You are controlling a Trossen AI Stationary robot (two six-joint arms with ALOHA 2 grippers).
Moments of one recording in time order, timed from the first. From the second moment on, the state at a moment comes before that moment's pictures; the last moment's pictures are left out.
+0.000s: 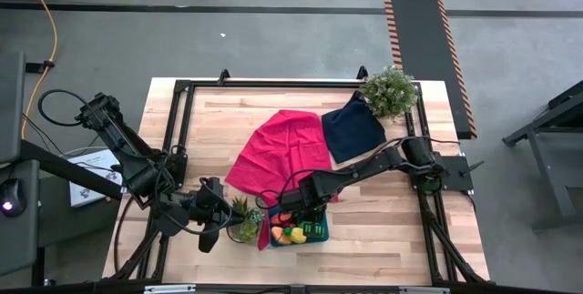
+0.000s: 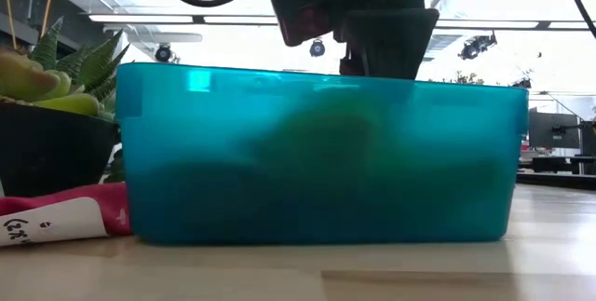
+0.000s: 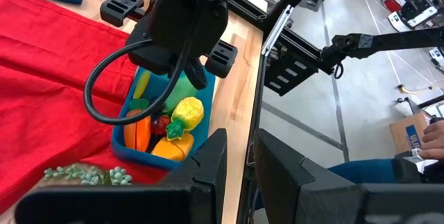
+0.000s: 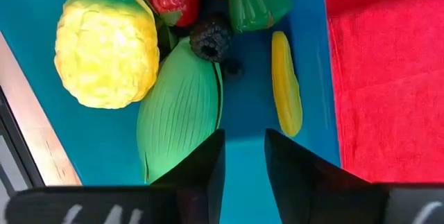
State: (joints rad) left arm -0.70 1.23 1.11 -0.53 -0.58 -1.00; right arm 0.30 2.15 1.78 -1.10 -0.17 0.39
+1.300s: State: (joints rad) left arm -0.70 1.04 1.11 -0.53 -0.85 -0.67; right arm 0.22 1.87 2.12 -1.40 0.19 0.20
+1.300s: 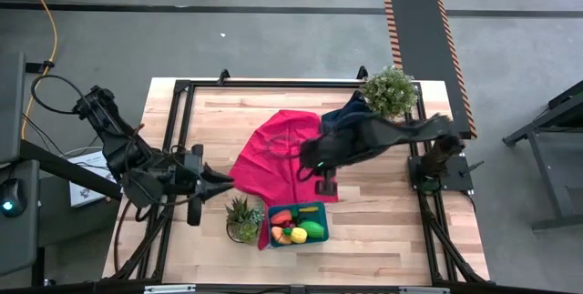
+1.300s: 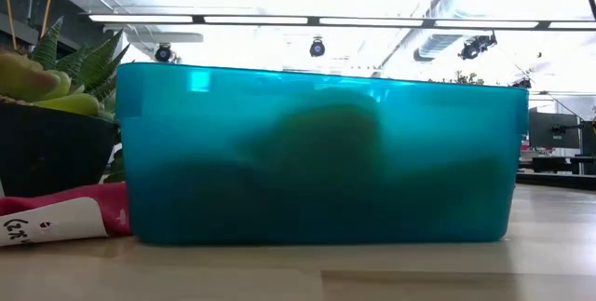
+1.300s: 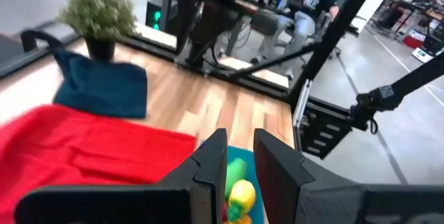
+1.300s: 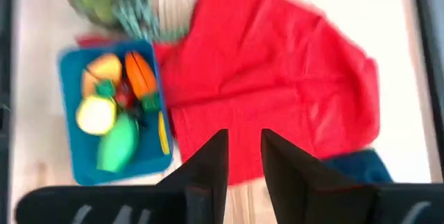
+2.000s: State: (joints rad) left arm -0.04 0.85 1.07 -0.41 -0.19 -0.25; right arm 0.22 1.49 2.12 -1.20 0.21 0.25
